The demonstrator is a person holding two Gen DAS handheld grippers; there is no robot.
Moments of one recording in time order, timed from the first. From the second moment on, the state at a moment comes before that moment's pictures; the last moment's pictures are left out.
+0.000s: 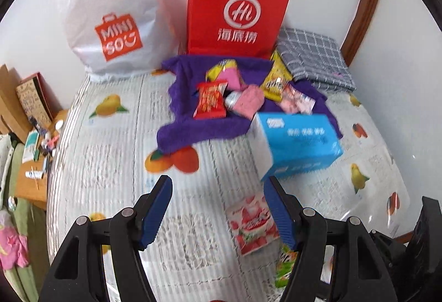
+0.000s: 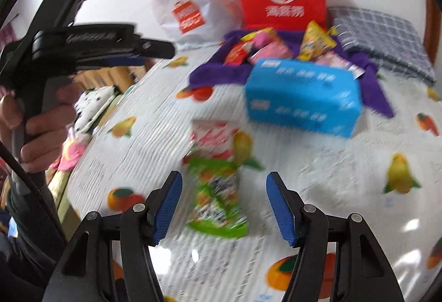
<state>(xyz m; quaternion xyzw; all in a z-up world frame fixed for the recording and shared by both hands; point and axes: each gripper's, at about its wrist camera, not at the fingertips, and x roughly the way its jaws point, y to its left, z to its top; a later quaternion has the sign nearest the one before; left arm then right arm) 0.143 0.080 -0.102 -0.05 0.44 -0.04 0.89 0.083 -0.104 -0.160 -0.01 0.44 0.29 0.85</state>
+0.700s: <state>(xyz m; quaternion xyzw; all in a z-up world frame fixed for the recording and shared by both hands) 0.154 0.027 -0.197 -0.06 0.51 -0.06 0.85 0.102 -0.167 -0.176 0.00 0.42 0.20 0.88</state>
